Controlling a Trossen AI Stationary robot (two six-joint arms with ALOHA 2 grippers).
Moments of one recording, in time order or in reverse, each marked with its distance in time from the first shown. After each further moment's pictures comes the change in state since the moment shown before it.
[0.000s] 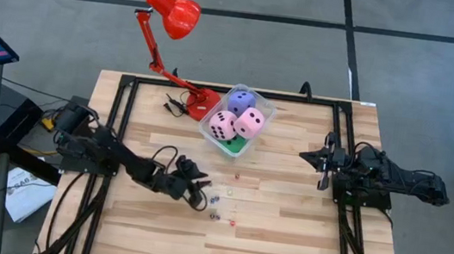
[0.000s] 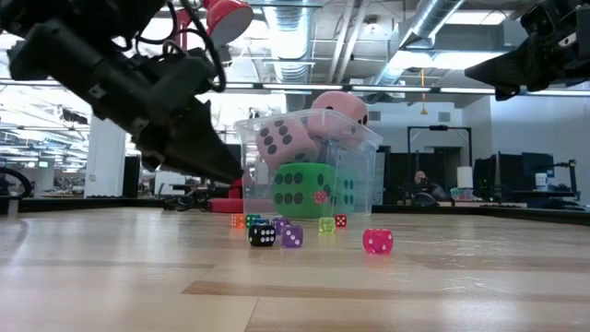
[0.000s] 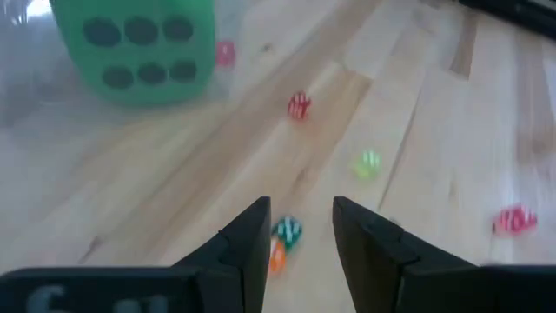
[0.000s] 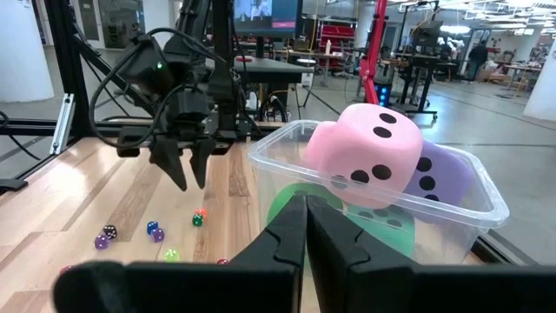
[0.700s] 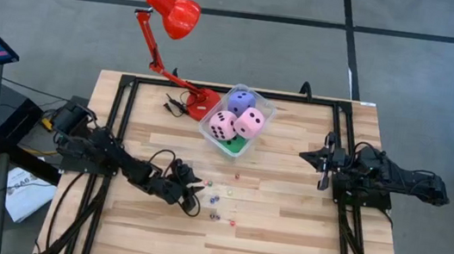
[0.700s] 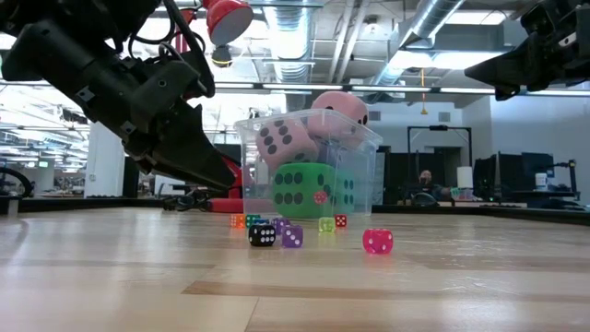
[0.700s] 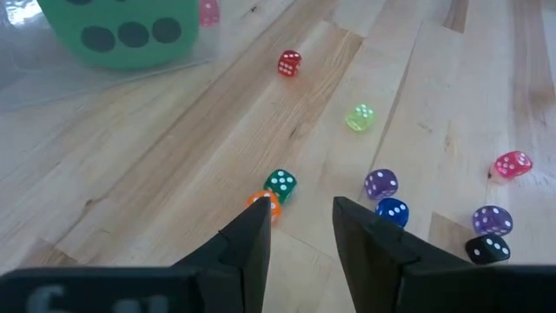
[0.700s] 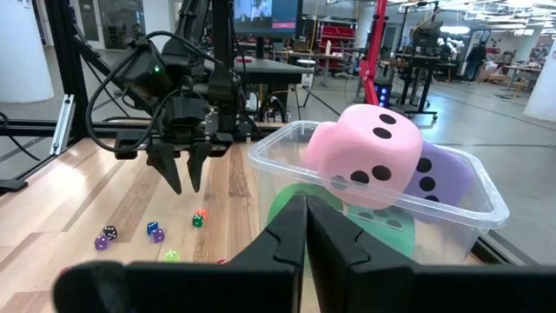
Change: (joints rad) left arm -0.015 0.000 -0.006 -0.020 0.031 0.010; right arm 0.000 0.000 0.000 0.001 0.000 0.000
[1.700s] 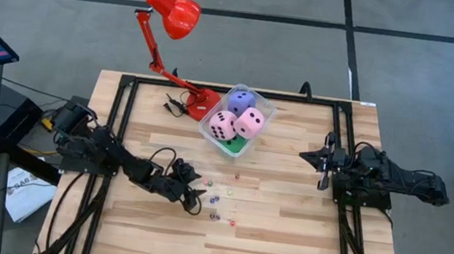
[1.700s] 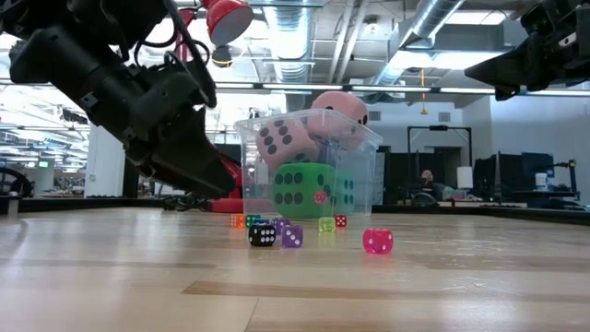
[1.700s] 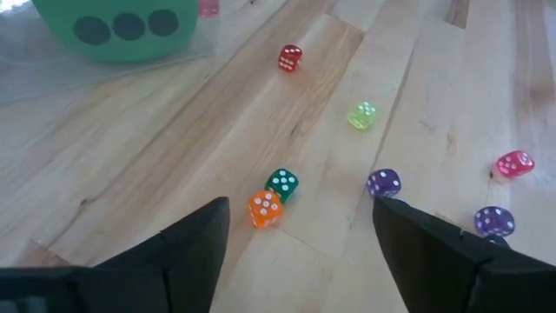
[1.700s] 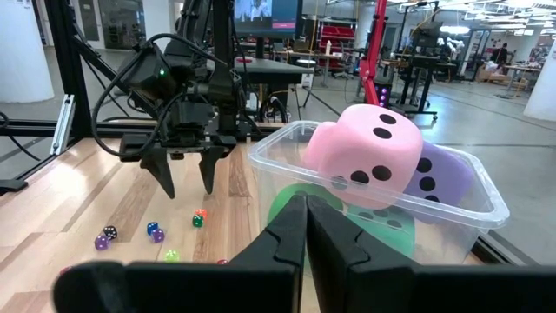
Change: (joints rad) left arm 0.027 0.000 0.002 -0.044 0.043 0.002; right arm 0.000 0.000 0.000 0.000 0.000 0.000
